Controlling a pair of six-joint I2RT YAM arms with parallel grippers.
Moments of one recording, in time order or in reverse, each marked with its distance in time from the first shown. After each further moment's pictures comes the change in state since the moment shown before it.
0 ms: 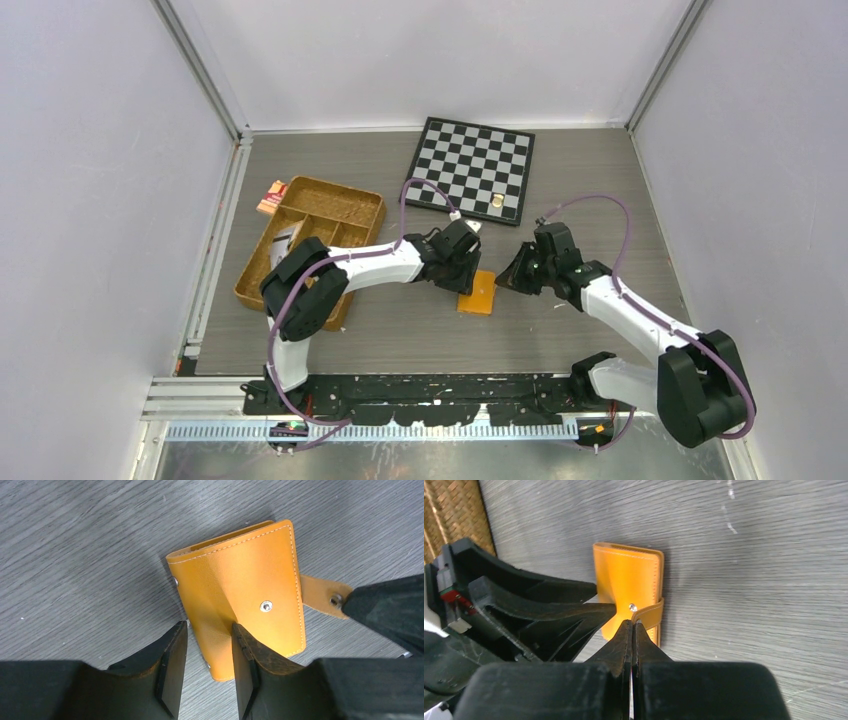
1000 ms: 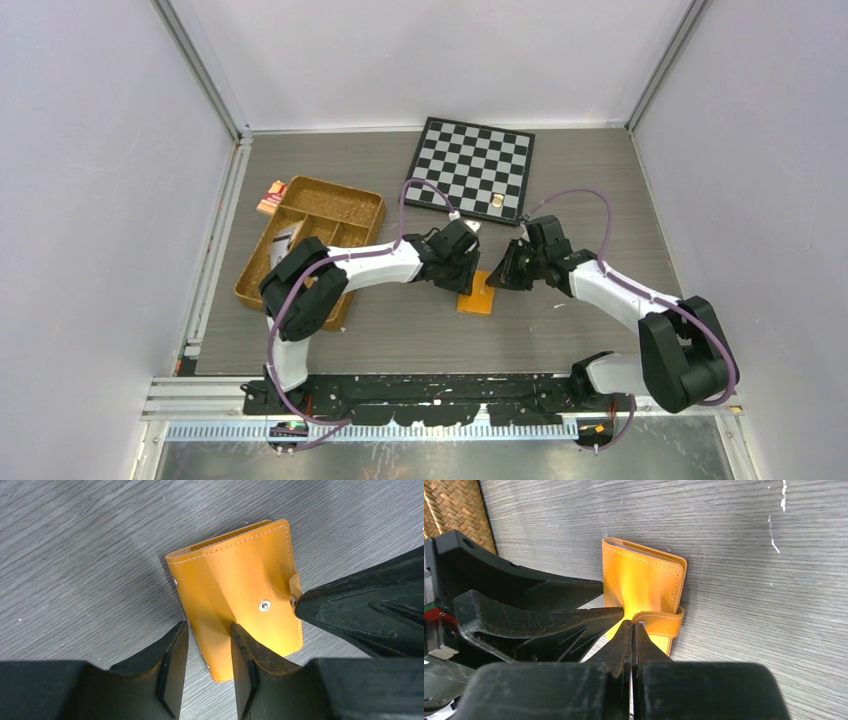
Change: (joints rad) left arm 0.000 -0.004 -0.010 0.011 0.014 -0.001; right arm -0.001 0.161 0.058 0.054 -0.144 -0.084
